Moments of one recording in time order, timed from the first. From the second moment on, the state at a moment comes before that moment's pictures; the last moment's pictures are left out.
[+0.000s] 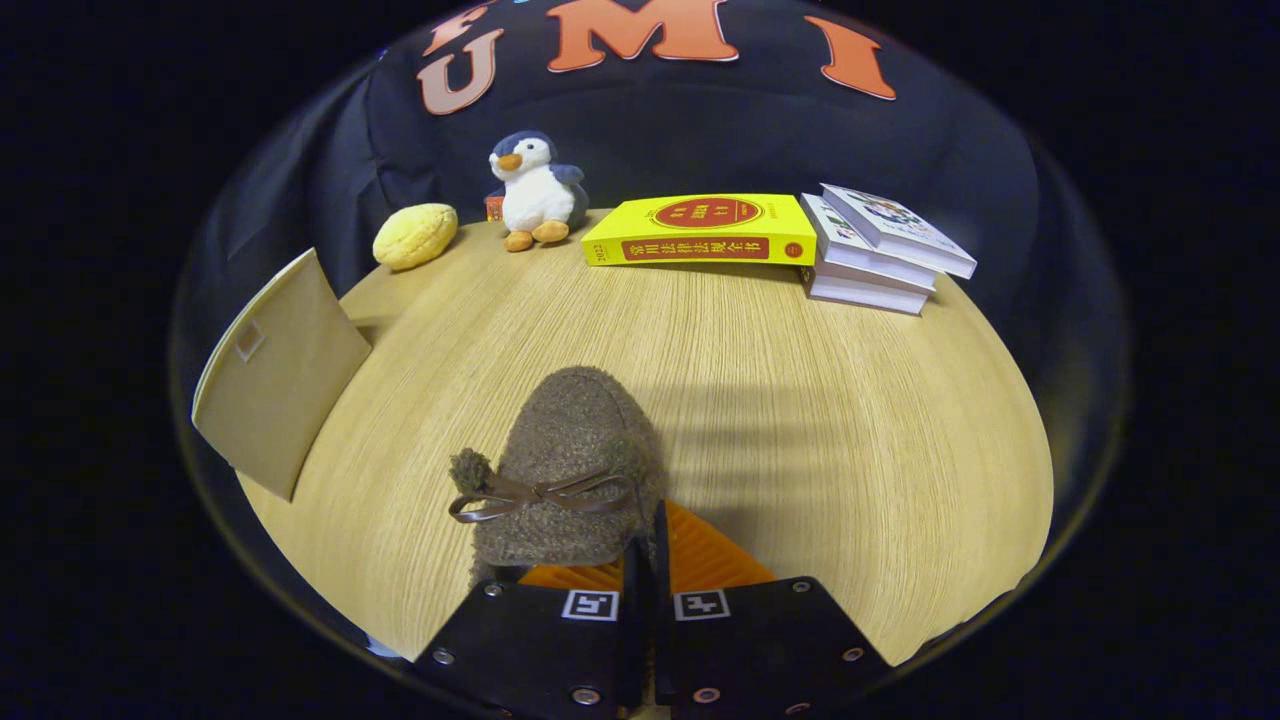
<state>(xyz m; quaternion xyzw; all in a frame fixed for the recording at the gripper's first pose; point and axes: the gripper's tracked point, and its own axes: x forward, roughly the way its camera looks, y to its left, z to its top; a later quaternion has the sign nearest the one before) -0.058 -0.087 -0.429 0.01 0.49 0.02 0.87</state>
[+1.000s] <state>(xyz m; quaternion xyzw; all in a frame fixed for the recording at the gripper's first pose) -0.011 0.117 -0.252 0.02 0.44 0.04 0.90</state>
